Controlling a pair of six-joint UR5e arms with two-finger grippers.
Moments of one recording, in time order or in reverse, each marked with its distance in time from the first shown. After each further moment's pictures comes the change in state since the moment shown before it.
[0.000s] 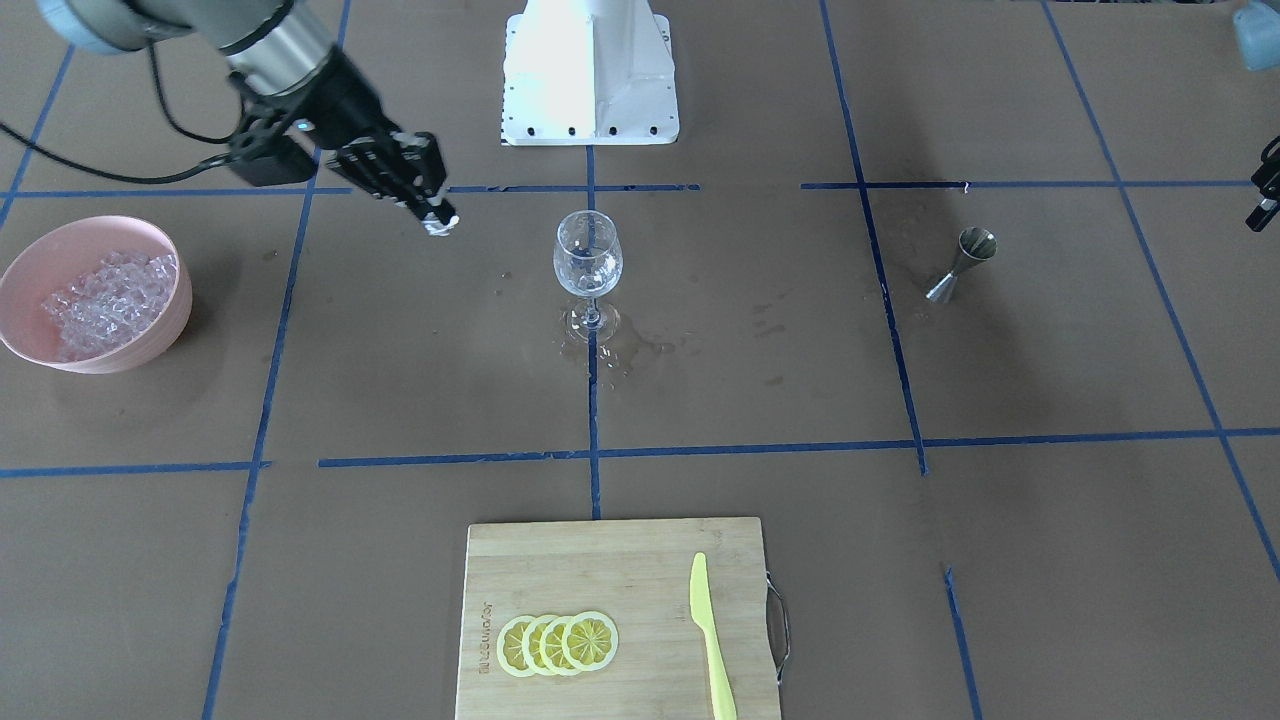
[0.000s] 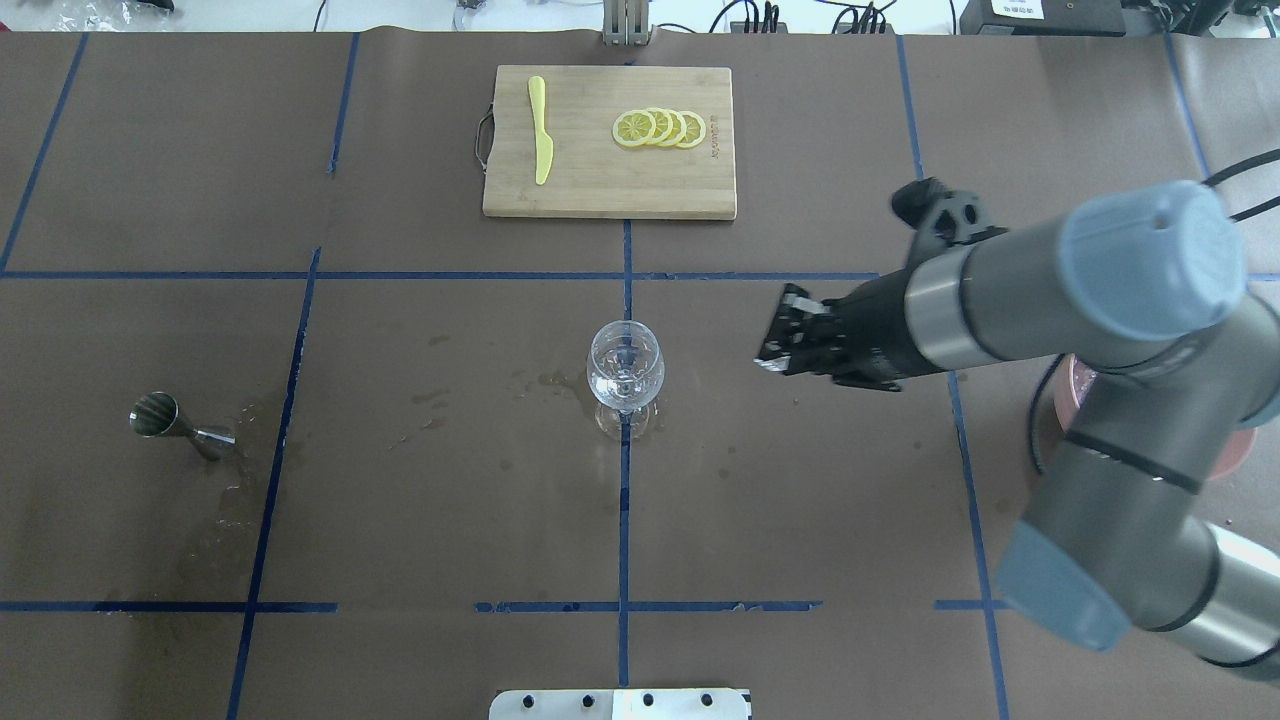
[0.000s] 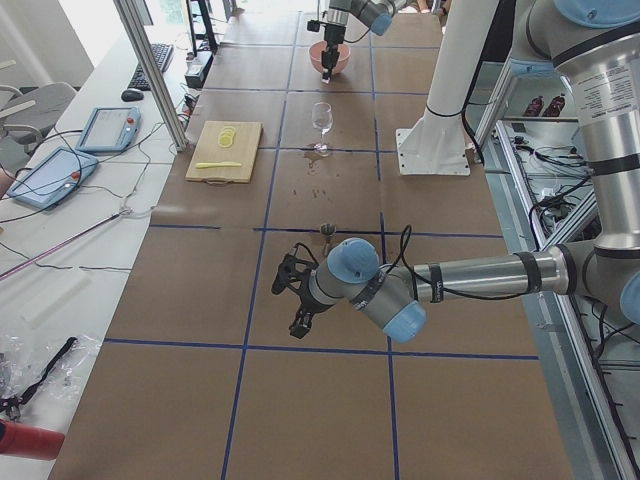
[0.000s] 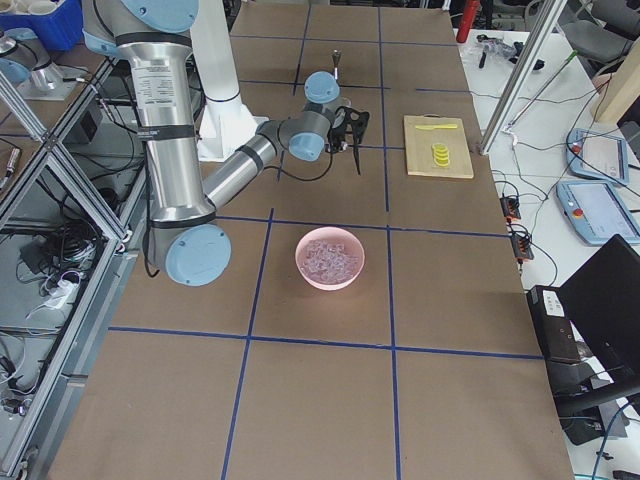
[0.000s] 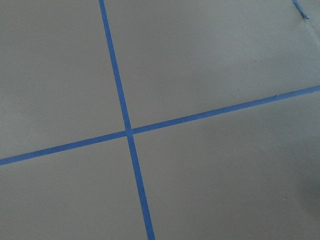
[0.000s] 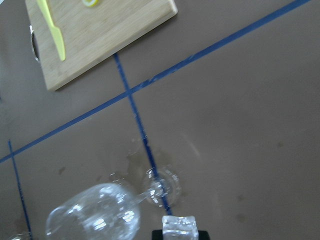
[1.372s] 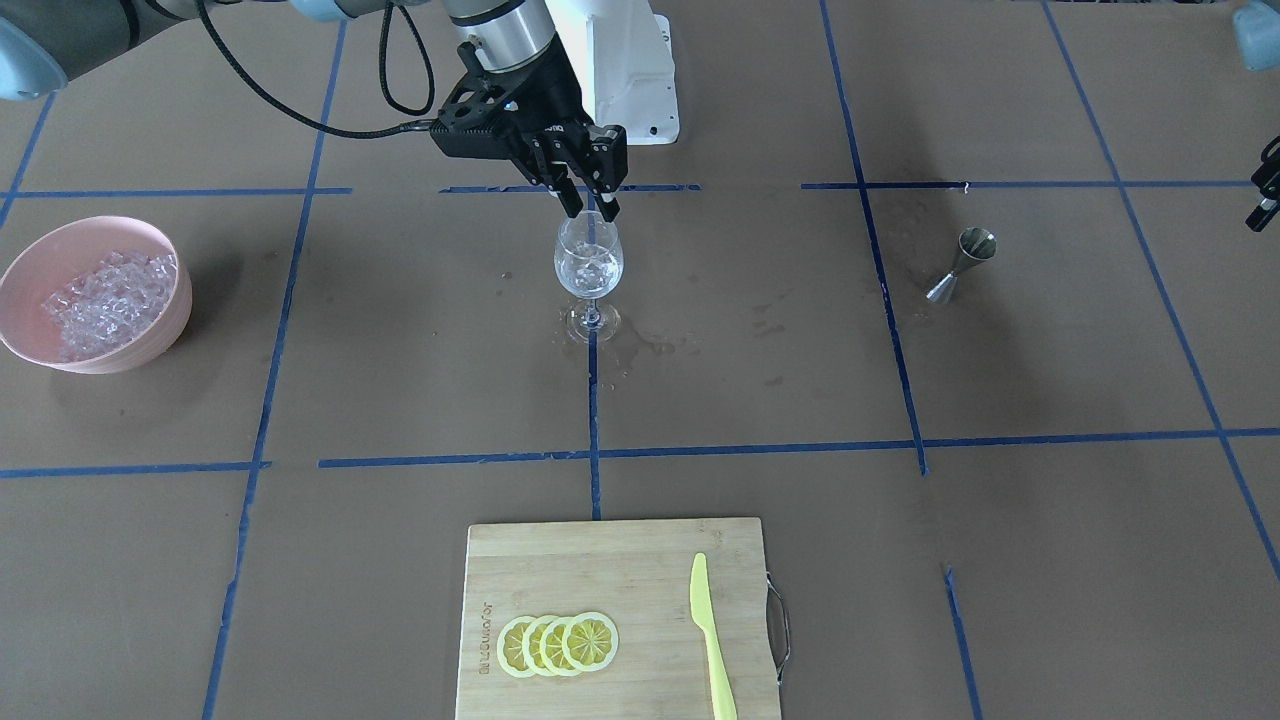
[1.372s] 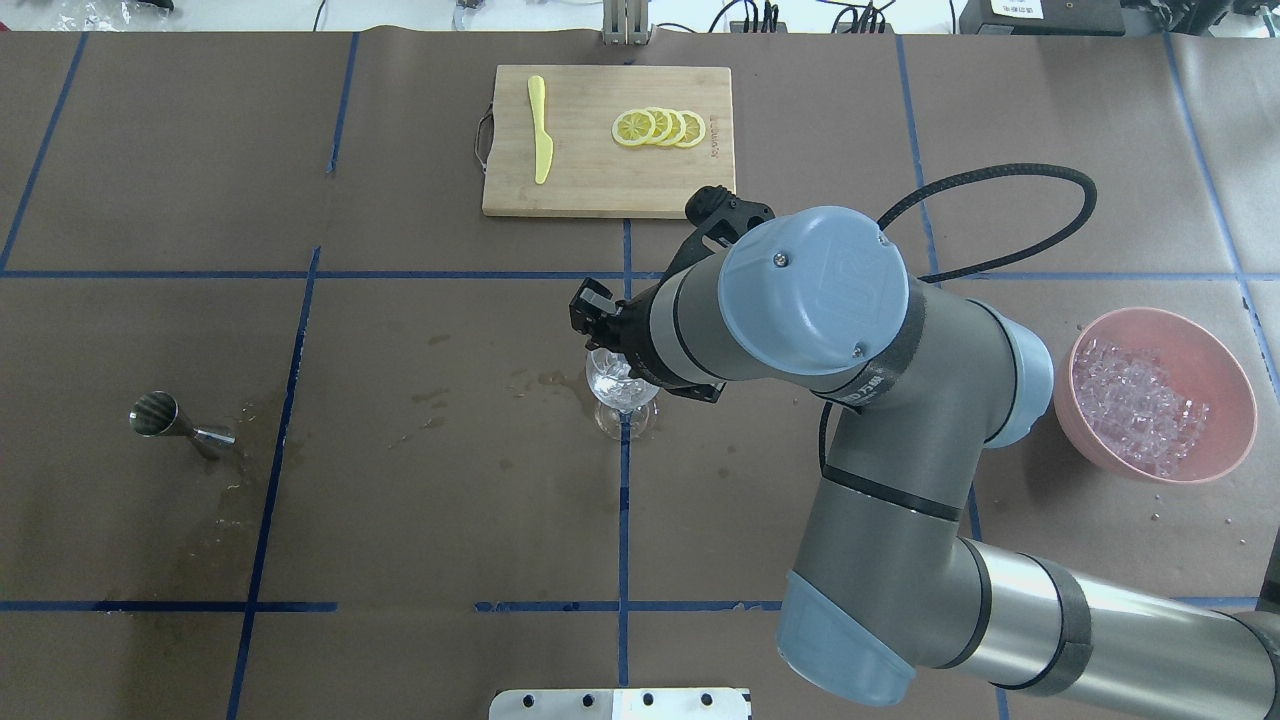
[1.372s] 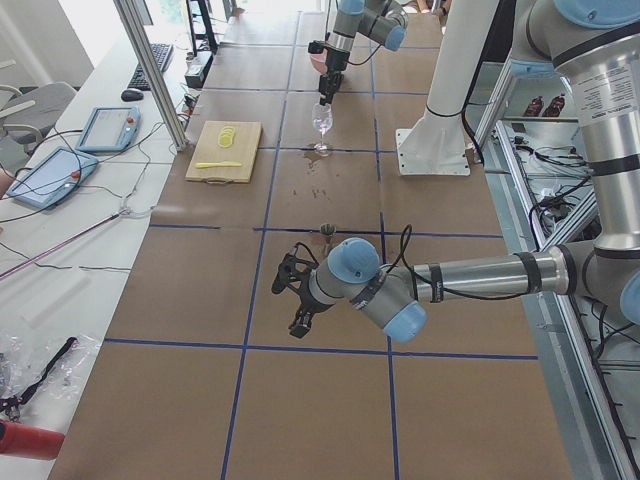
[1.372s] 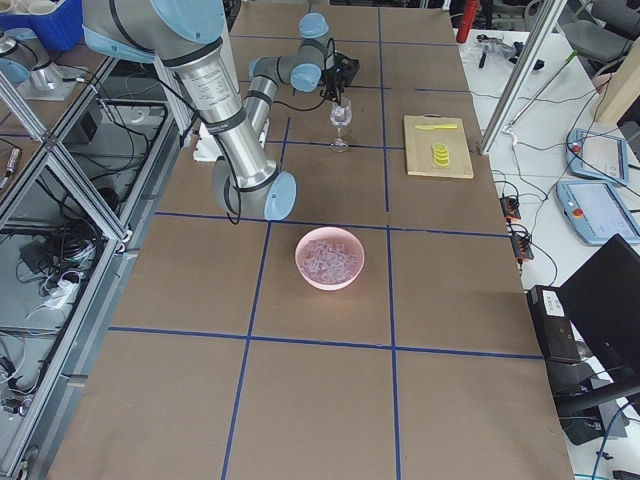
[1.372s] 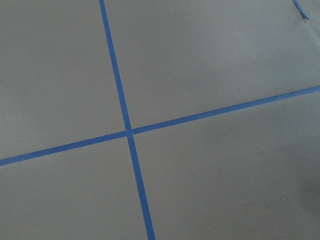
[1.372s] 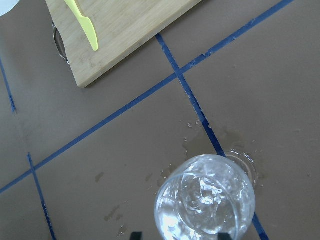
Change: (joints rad) left arm 0.000 0.001 -0.003 -0.001 0.001 0.000; right arm -0.102 0.272 -0.130 -0.197 -0.178 0.110
